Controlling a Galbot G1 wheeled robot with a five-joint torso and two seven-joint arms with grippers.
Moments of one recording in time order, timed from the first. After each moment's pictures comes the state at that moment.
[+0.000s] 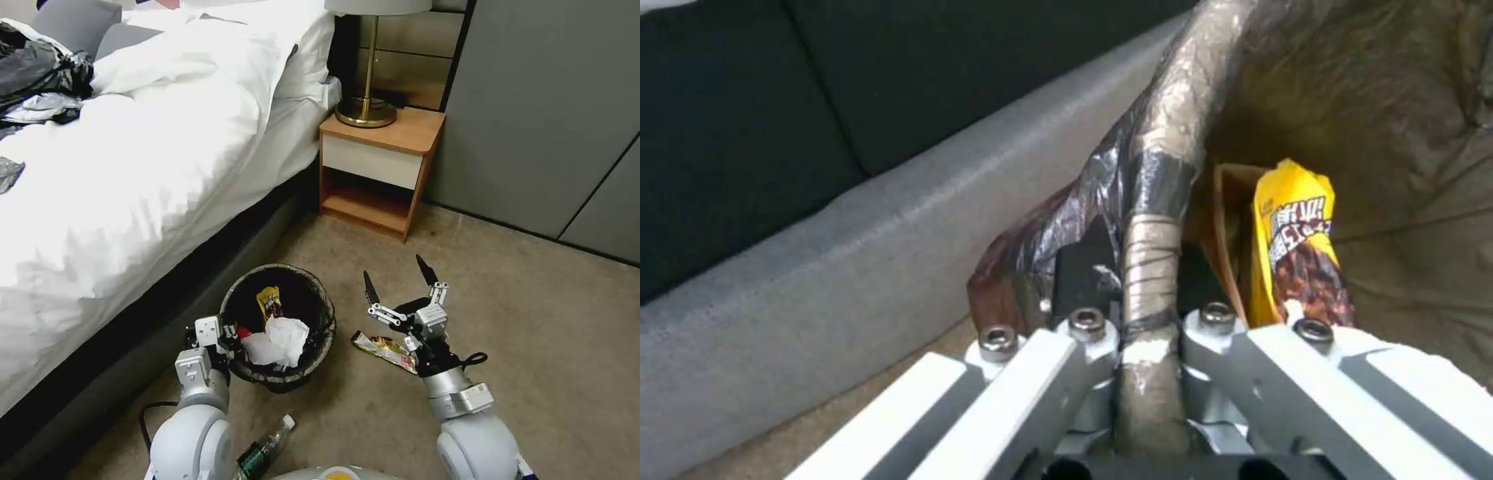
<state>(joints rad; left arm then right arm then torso) 1.61 -1.47 -0.46 -2.16 -0.23 0.42 -0.35 -1.49 1.22 0.33 1.97 0.08 0.35 -0.11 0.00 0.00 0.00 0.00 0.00</state>
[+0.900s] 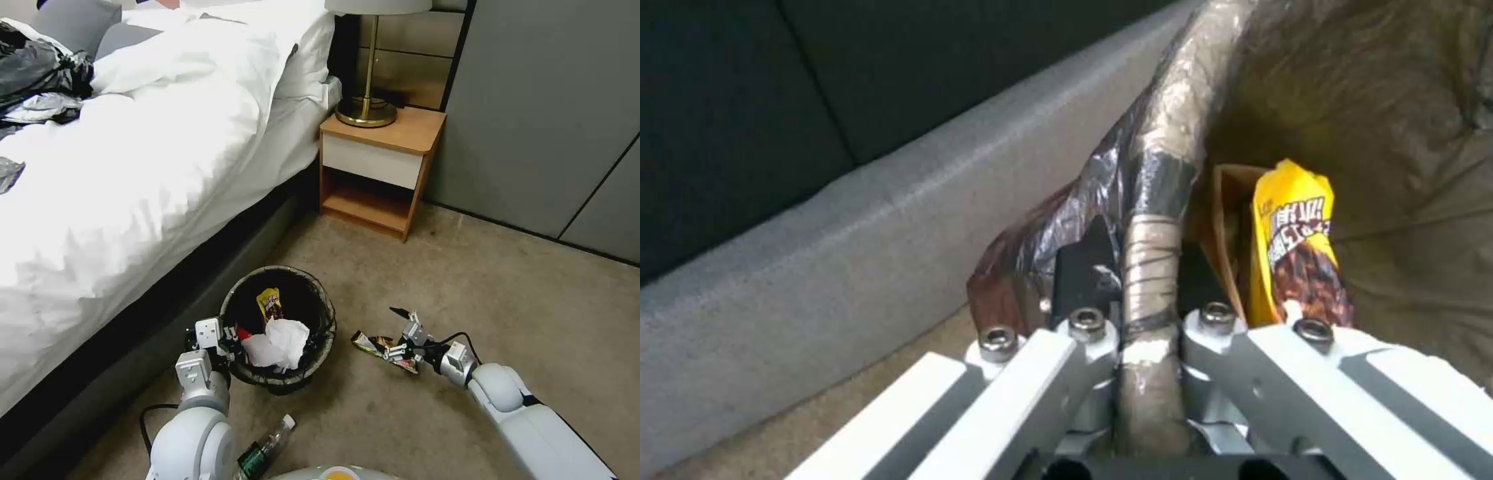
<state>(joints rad) 1.61 -1.48 -0.45 -2.16 -0.22 0.42 -0.35 -1.06 1.12 0.21 1.15 0.09 0.35 -0.63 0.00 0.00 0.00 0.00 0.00</state>
